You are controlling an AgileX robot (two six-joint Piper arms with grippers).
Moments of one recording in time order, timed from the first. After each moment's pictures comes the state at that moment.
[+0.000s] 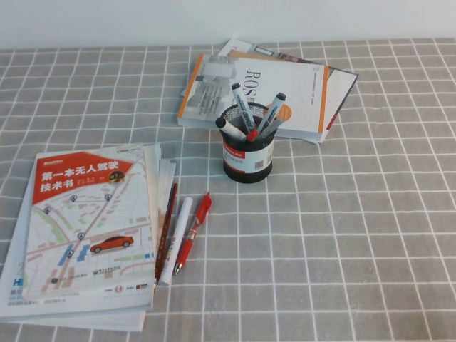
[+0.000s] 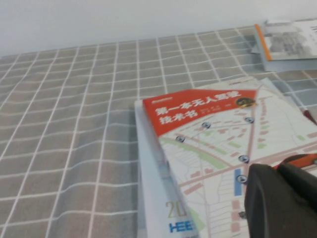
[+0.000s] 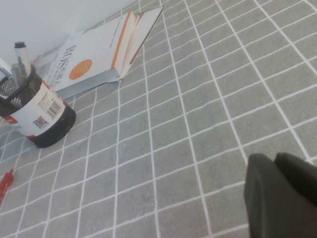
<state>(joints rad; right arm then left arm) -0.04 -0.01 0.03 0.43 0.39 0.11 -0.10 0.01 -0.04 0.04 0.33 0.10</state>
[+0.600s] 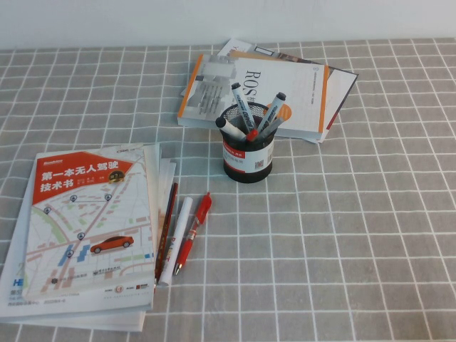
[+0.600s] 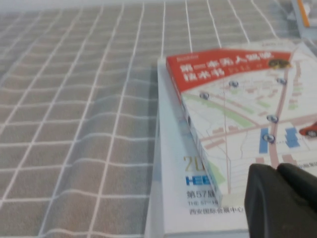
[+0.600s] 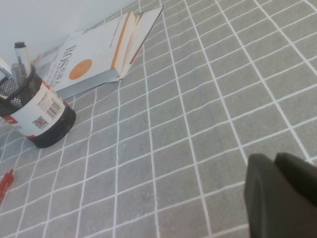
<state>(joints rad) -0.04 -0.01 0.03 0.43 0.39 0.11 0.01 -0.01 0.02 -0.05 0.35 0.16</state>
